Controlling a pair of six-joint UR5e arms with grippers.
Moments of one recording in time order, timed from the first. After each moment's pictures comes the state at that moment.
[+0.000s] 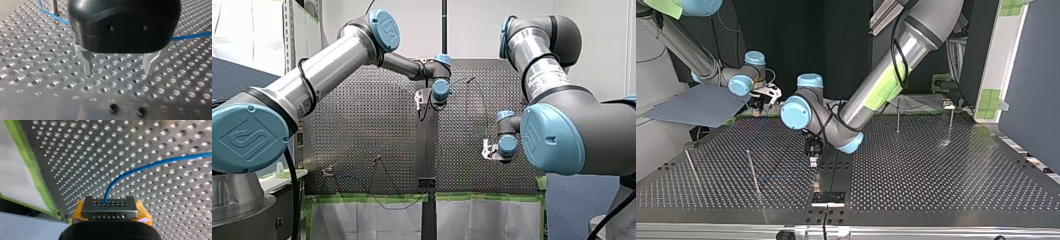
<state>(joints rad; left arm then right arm) -0.65 -2.41 -0.80 -3.17 -2.15 -1.68 1.80 -0.72 1.51 -0.41 1.70 1.57</state>
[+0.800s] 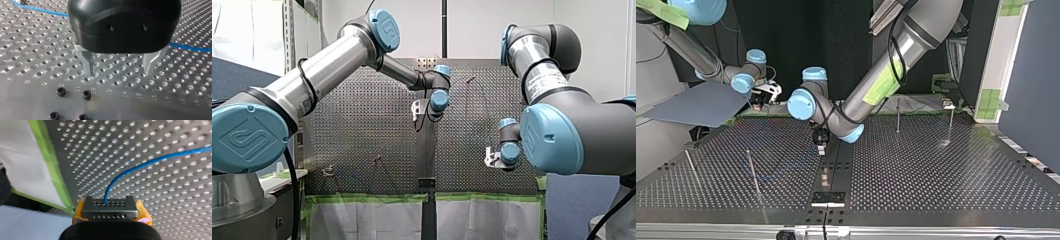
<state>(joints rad) -0.66 -2.41 -0.92 -3.11 -2.19 -1.70 1.78 -0.65 1.51 -0.43 1.70 1.58</state>
